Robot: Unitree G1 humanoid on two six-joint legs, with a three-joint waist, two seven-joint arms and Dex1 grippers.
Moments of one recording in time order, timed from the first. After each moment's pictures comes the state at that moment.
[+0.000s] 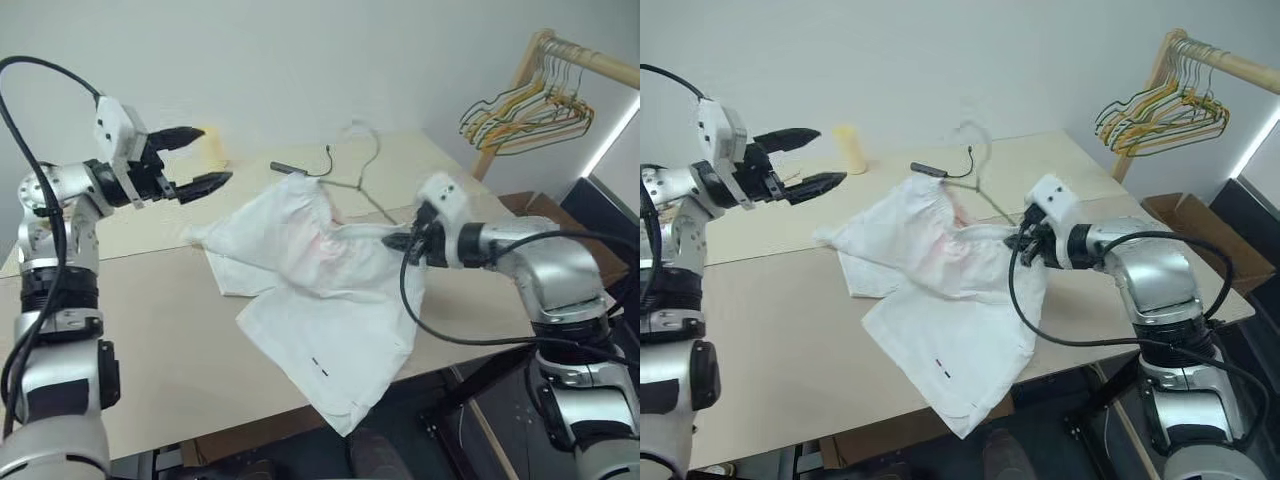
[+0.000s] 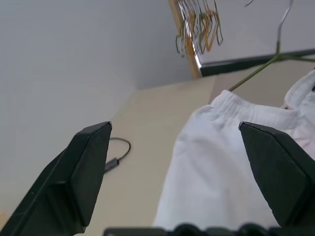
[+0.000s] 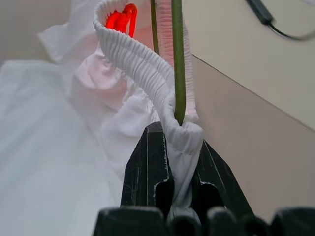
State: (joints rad) left arm -0.83 0.72 0.19 0.47 -0.38 0.10 -1.19; right arm -0.70 -0.59 0.01 -0.22 0.23 1.17 0.76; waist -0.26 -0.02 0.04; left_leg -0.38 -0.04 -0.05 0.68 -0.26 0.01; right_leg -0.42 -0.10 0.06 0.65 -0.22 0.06
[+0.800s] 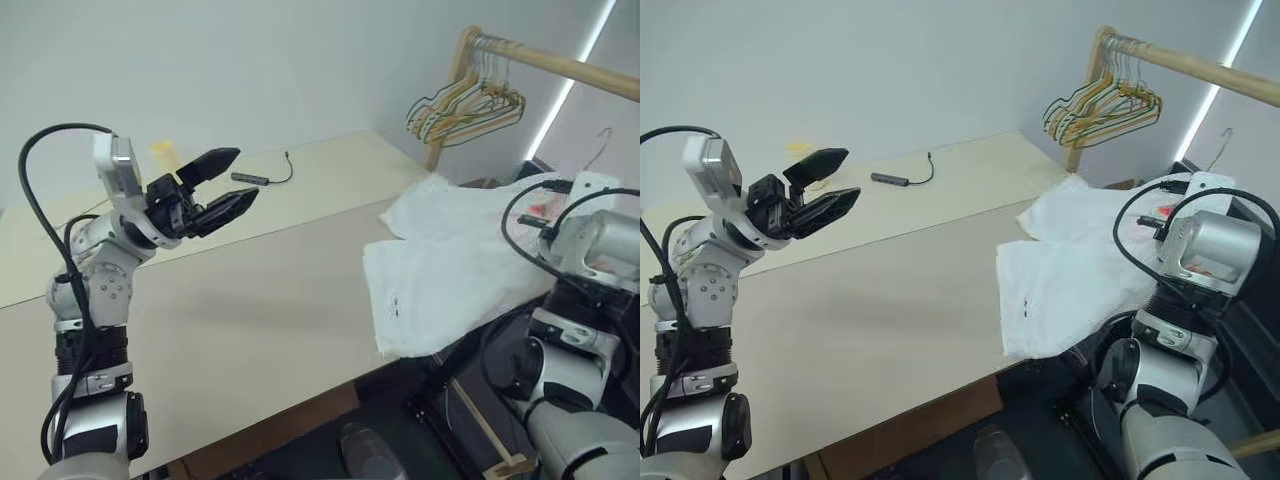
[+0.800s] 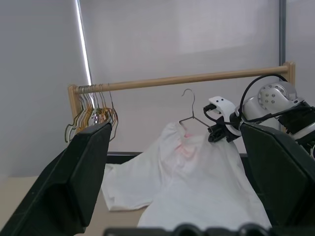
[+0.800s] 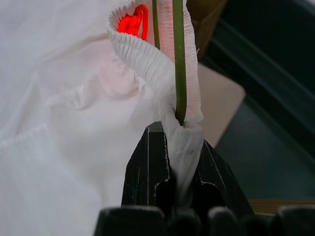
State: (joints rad) left arm -0.59 0.56 0.29 0.06 -0.77 0.39 -1.14; right arm -0.91 -0.40 -0.53 0.11 -0.16 1.38 -0.18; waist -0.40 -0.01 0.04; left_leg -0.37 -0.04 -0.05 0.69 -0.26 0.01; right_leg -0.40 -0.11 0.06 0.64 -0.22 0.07
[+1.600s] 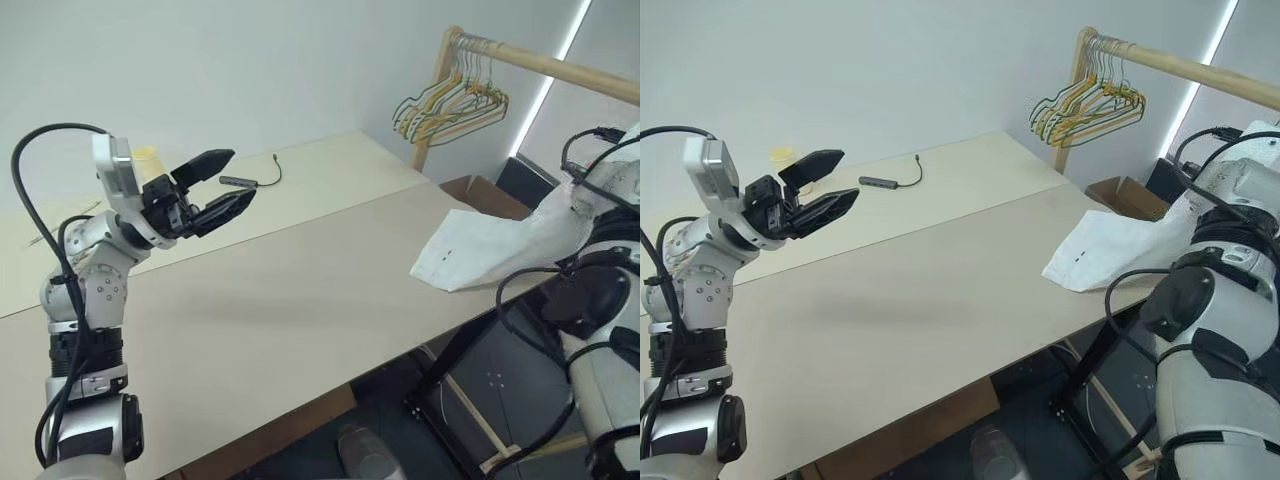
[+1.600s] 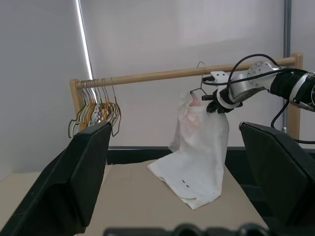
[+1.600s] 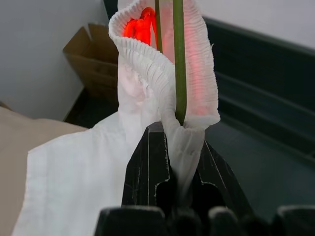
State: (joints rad) left arm -0.58 0.58 0.29 0.05 -0.75 0.38 -1.11; right arm -1.30 -0.66 -0.63 1.04 0.03 0.76 -0.40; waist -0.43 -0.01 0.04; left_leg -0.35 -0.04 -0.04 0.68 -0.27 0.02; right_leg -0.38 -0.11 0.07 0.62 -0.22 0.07
